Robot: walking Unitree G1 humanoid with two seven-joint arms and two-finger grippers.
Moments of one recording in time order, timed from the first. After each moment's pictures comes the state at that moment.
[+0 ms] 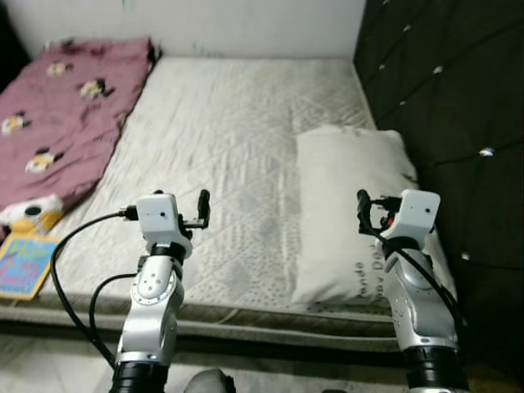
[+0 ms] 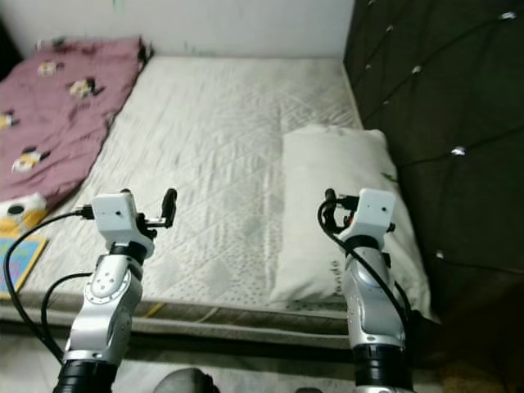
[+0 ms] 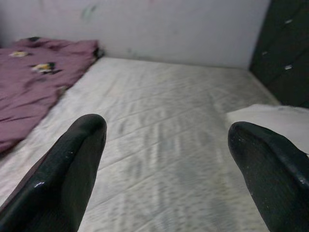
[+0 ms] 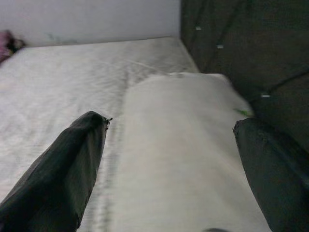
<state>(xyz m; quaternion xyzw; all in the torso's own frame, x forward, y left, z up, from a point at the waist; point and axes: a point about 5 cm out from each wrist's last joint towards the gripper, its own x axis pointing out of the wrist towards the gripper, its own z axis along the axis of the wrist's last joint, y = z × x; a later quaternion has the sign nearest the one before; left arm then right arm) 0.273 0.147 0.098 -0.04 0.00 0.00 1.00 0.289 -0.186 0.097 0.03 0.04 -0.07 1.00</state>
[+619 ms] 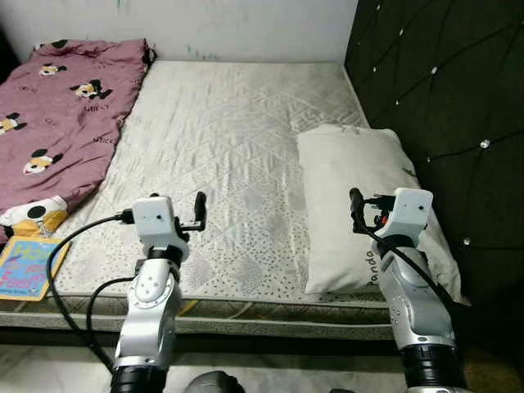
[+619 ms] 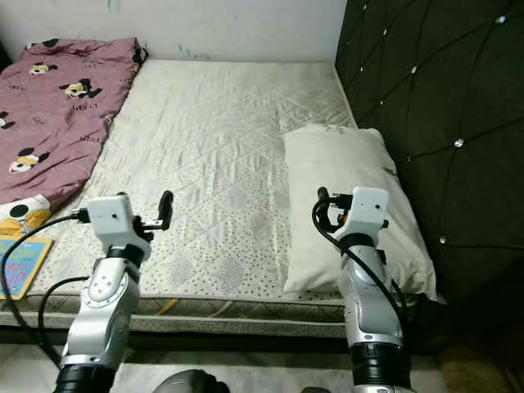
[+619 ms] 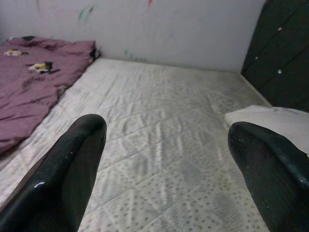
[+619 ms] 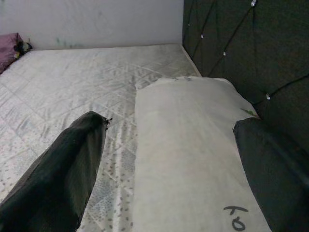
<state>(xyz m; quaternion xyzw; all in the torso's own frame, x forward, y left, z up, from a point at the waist) 0.269 0.149 0.095 -0.05 0.00 0.01 1.00 0.291 -0.183 0.099 0.03 0.04 -0.04 1.00</state>
